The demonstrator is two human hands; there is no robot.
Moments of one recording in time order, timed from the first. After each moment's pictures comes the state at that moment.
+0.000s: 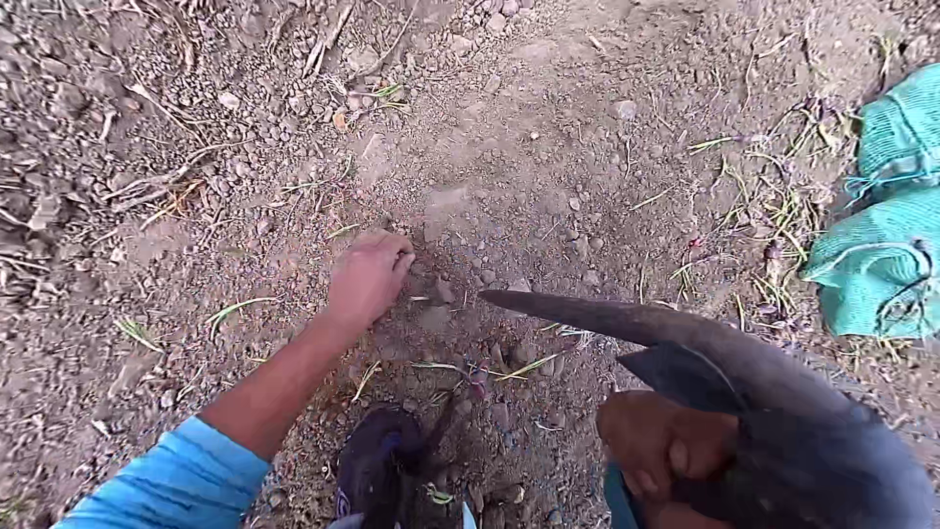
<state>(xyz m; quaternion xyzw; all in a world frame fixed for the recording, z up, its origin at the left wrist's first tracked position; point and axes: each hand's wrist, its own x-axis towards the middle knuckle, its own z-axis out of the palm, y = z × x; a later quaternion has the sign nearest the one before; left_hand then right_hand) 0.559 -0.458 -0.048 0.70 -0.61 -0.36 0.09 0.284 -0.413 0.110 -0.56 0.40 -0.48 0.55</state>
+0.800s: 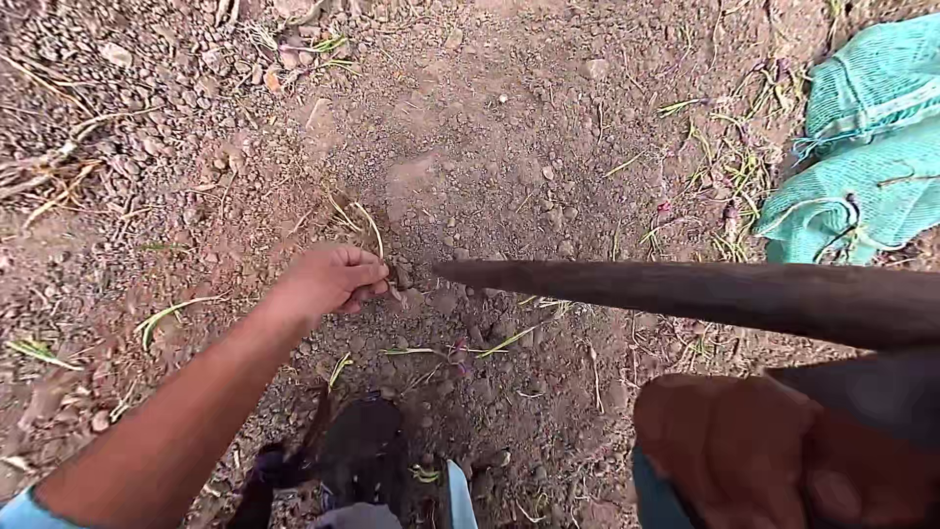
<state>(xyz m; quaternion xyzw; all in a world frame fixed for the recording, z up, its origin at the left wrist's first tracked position) 0.559 -0.469 -0.011 0.70 -0.24 -0.66 0.12 0.288 -0.435 0.151 -0.50 0.35 -0.52 0.60</state>
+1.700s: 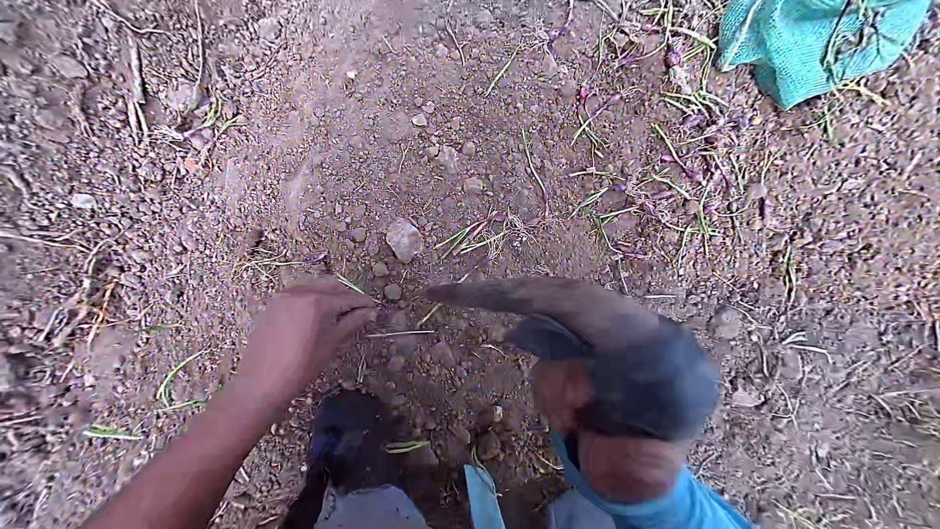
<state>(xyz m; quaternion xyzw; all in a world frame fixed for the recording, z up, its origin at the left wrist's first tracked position) 0.473 -0.417 0.027 0.52 -0.79 -0.33 0.04 0.212 -0.323 0.096 -0.47 0.48 -0.58 0.47</state>
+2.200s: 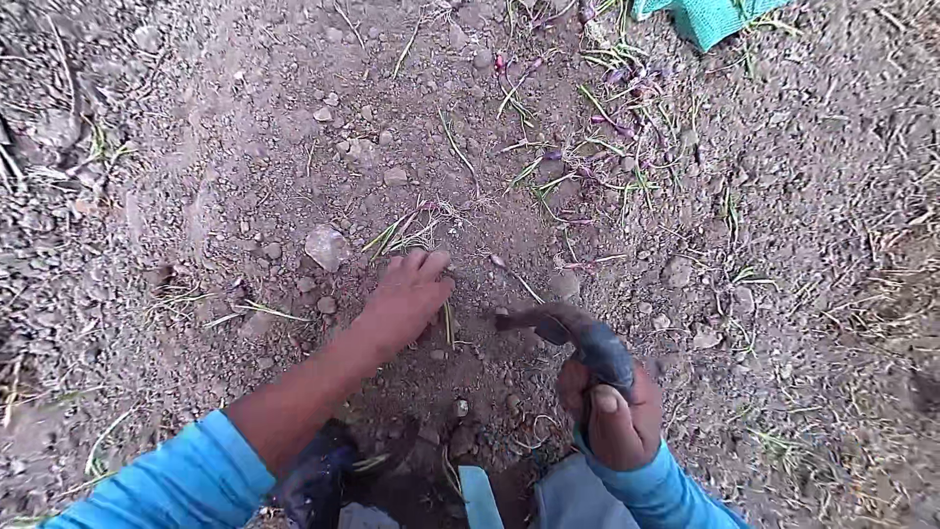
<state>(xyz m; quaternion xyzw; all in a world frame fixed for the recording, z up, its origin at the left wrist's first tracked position) 0.320 -0.408 -0.027 0.28 -0.91 -0.31 0.00 0.140 -0.221 0.064 -0.42 0.67 -0.51 0.34</state>
